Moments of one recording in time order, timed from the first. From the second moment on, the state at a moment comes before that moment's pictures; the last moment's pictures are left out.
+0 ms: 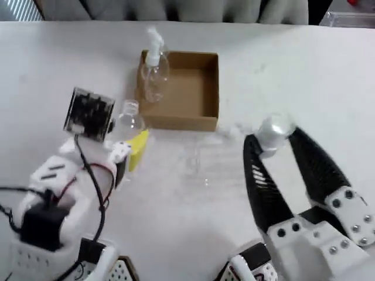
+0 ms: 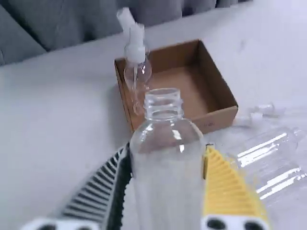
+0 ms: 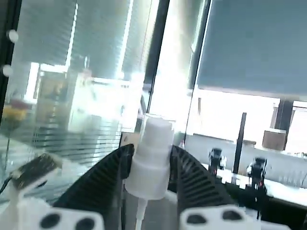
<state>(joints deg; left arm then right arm) 10.6 -68.7 39.0 68.8 -1.5 -30.2 -80.6 14.9 47.6 9.0</state>
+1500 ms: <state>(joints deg) 16.5 -104.5 73.1 39.1 -0.7 -43.8 -40.3 14.9 5.7 -4.0</state>
